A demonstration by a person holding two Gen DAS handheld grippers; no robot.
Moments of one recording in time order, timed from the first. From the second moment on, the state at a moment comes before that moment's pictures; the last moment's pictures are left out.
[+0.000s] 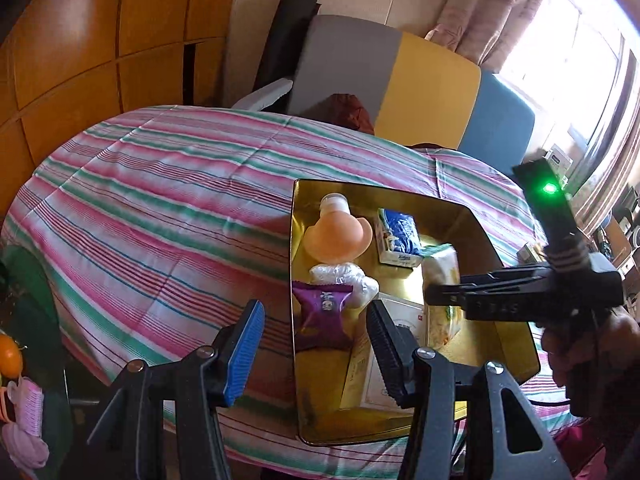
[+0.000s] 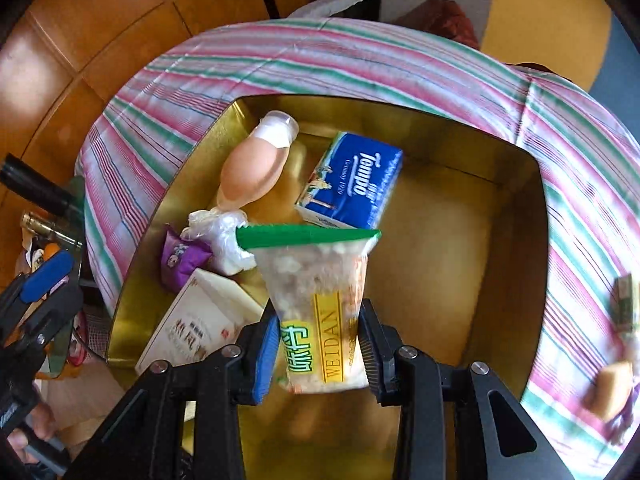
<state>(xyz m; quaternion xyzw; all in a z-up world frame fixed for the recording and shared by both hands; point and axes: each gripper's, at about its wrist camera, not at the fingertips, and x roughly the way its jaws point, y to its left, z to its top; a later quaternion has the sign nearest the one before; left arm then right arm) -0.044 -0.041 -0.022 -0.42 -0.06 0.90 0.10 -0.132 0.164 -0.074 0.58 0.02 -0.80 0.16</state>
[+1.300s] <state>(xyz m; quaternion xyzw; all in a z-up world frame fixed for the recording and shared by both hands) -0.021 0.018 0.010 -0.38 0.02 0.91 0.14 -0.021 0.252 -0.008 0.41 0.02 -0.91 0.05</state>
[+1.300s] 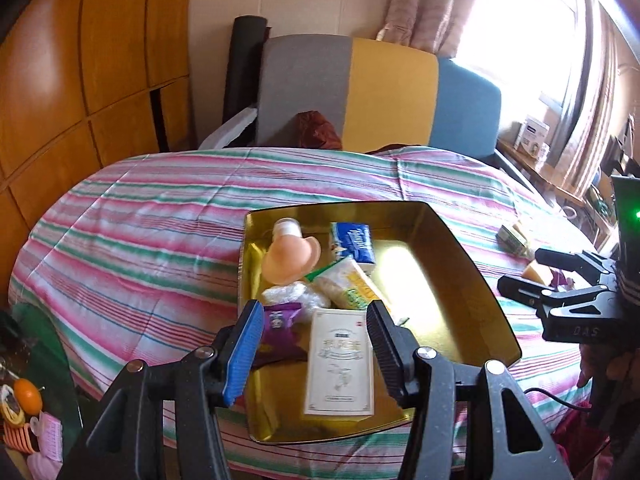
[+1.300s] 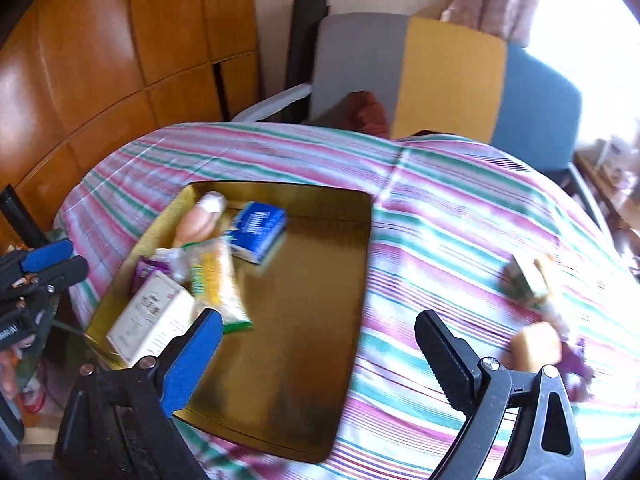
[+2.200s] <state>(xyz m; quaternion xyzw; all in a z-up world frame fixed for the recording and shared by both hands) -0.011 0.130 -0.001 -0.41 0.09 0.88 0.23 0.042 0.534 -0.028 0.32 -0.23 -0.88 -0.26</state>
